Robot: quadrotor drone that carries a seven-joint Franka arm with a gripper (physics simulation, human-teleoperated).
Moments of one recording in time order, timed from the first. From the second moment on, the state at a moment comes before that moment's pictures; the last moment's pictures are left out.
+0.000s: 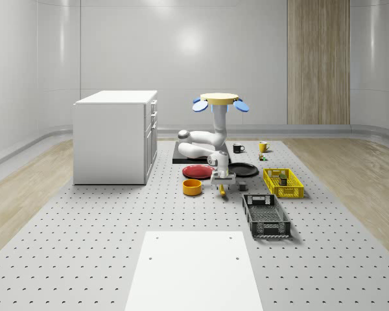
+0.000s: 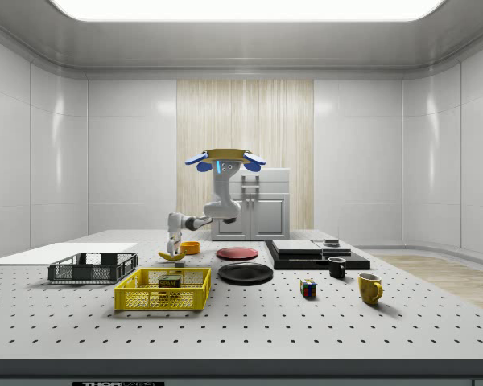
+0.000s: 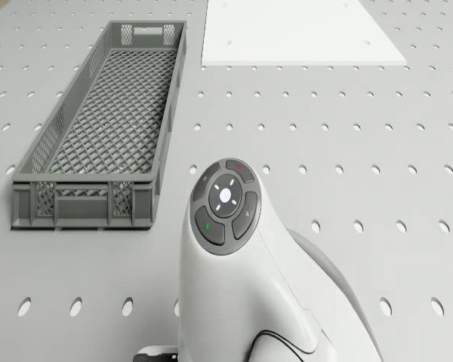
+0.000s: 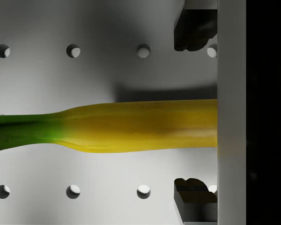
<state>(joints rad) -1.26 -1.54 1.24 -2.78 -1.89 1.66 1.70</state>
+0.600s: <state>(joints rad) -1.30 -1.53 1.22 -2.72 -1.90 1.67 1.69</state>
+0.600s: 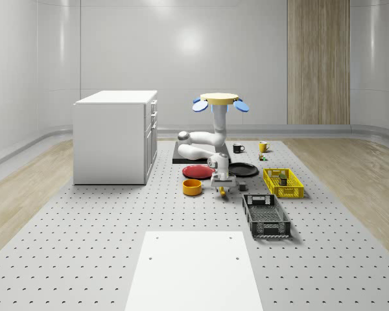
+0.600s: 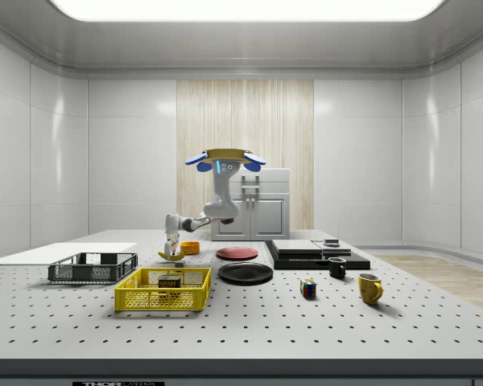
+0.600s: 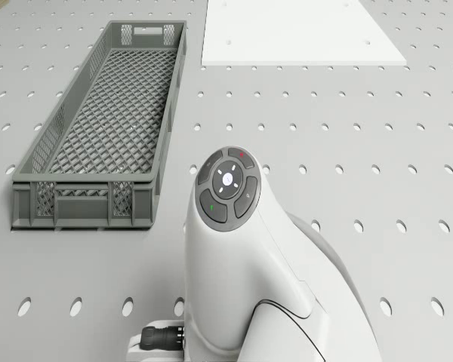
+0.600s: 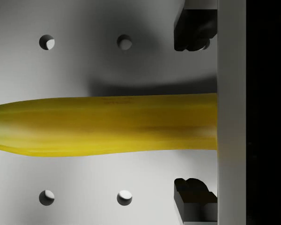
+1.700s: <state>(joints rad) -1.30 -1.52 1.18 -2.70 -1.94 1.69 1.67</state>
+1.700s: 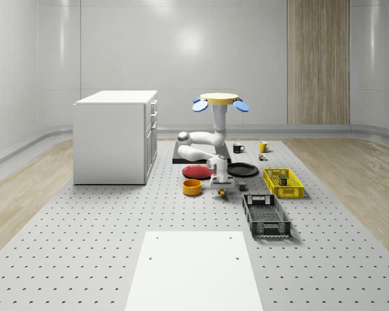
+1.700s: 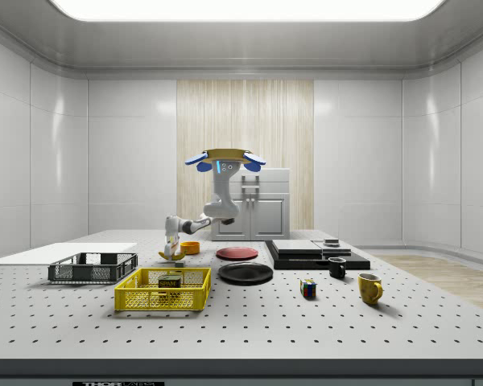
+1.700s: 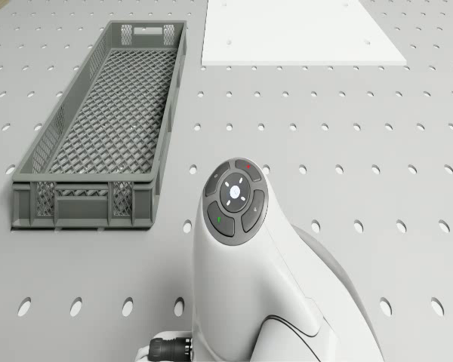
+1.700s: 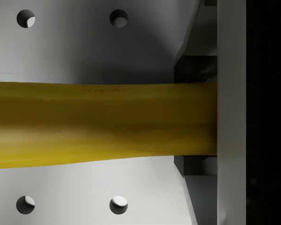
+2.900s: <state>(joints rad) -1.28 -1.54 1.30 -2.74 -1.84 1.65 1.73</state>
